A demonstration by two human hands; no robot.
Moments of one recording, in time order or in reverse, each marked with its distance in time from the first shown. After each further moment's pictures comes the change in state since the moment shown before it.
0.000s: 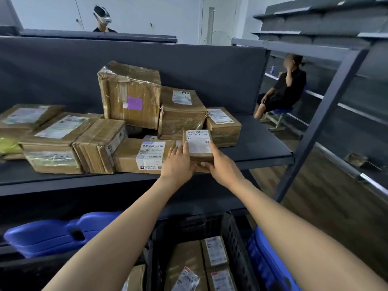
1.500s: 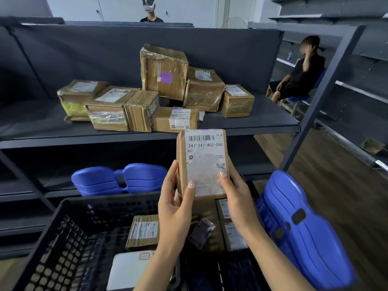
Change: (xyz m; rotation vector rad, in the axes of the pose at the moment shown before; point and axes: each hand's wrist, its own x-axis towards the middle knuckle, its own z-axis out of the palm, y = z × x) left_hand -0.314 0.022 -0.038 -1.421 0.491 -0.180; right_hand -0.263 -0.135 0.002 1.110 0.088 0.070
